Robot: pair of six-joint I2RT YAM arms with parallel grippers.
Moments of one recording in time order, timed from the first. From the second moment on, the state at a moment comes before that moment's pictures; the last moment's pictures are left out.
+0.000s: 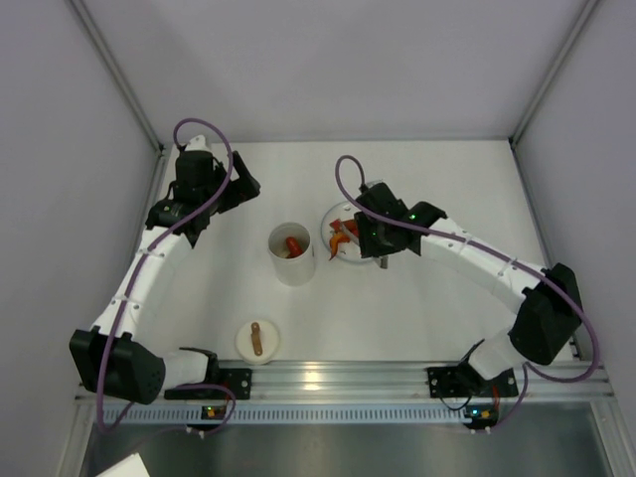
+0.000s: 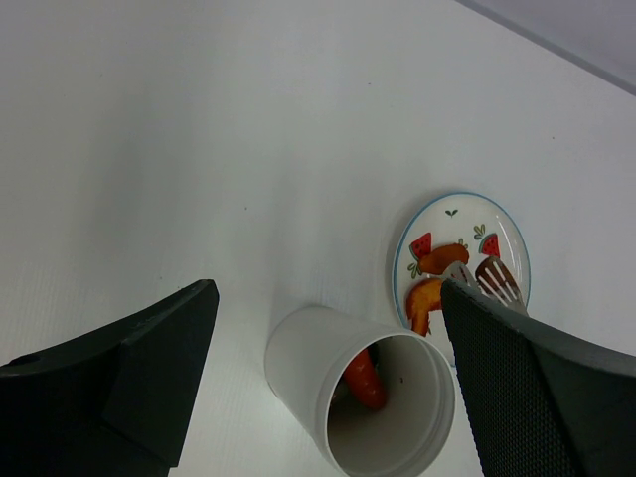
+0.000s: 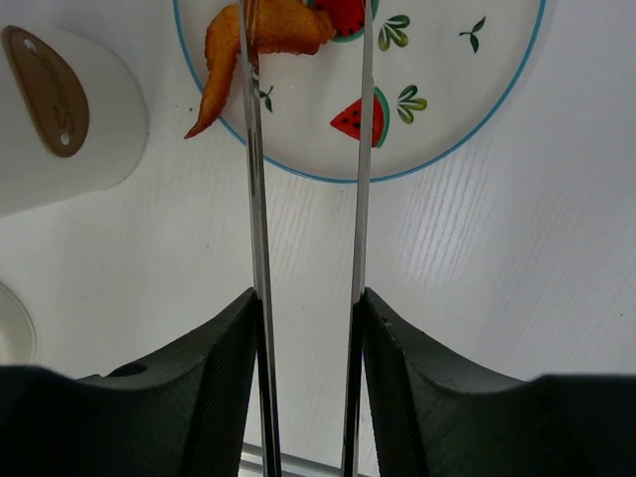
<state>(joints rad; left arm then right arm) -0.21 1.27 1.25 -0.52 -0.05 -0.55 0.75 1.47 1.27 -0.79 0.21 0.46</state>
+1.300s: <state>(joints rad) -0.21 1.27 1.25 -0.52 -0.05 -0.55 0.71 1.71 1.45 -0.75 0.17 0.45</state>
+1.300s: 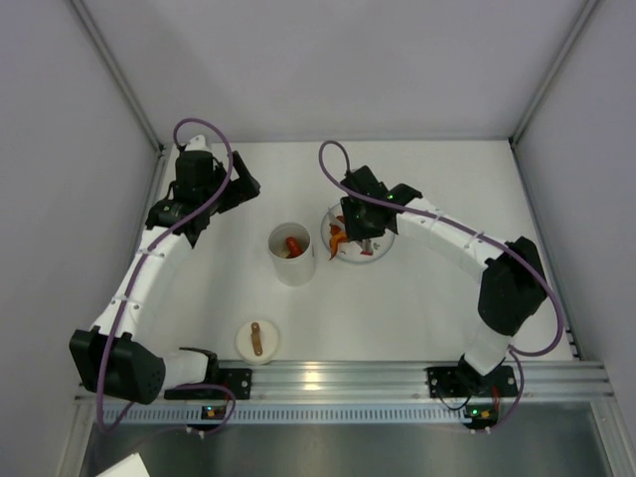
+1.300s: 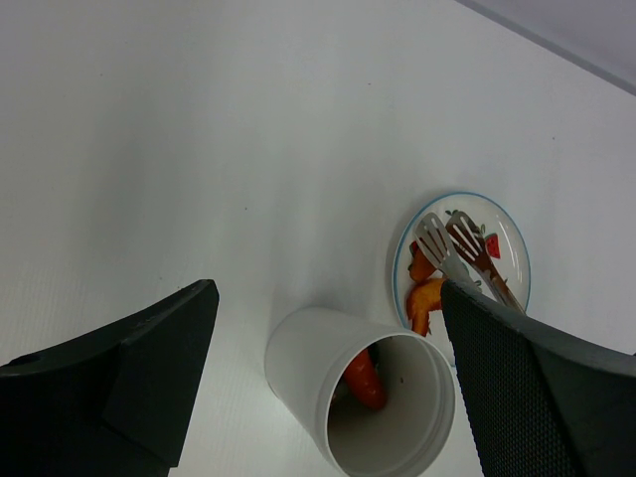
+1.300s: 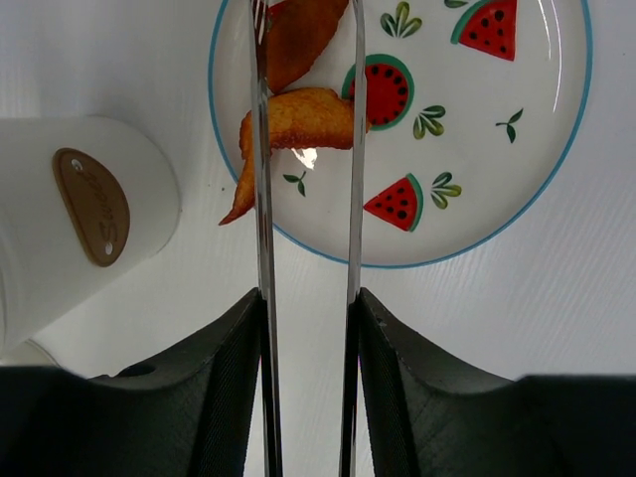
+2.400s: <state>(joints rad) -0.21 1.27 1.25 -0.52 -0.05 -0.55 0.72 1.66 1.37 -0.75 0.11 0.46</state>
